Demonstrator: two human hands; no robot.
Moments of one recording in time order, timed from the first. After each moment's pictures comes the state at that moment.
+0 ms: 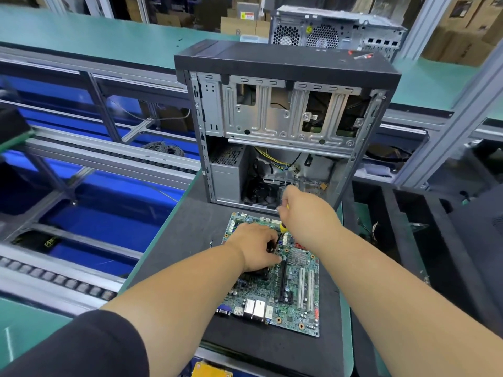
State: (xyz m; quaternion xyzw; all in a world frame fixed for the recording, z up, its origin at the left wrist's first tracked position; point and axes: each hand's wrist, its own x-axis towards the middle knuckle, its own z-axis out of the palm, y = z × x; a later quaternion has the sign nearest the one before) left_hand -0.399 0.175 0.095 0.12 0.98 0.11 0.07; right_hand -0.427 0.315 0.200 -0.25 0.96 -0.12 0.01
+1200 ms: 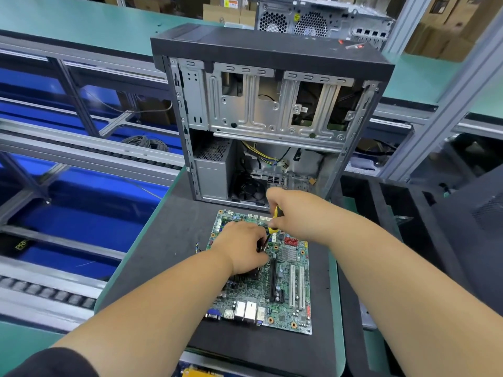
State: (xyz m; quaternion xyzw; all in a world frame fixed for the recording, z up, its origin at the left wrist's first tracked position) left_hand -0.397 0.174 0.091 0.11 0.98 0.14 0.05; right_hand -0.437 0.323 0.221 -0.33 0.92 -0.09 0.16
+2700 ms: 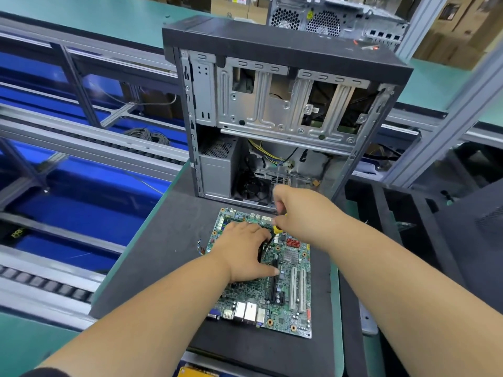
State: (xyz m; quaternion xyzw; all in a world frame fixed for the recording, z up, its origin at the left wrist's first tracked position) left_hand -0.386 0.174 0.088 0.11 0.98 0.13 0.06; right_hand -0.436 0.314 0.217 -0.31 0.94 -0.06 0.09
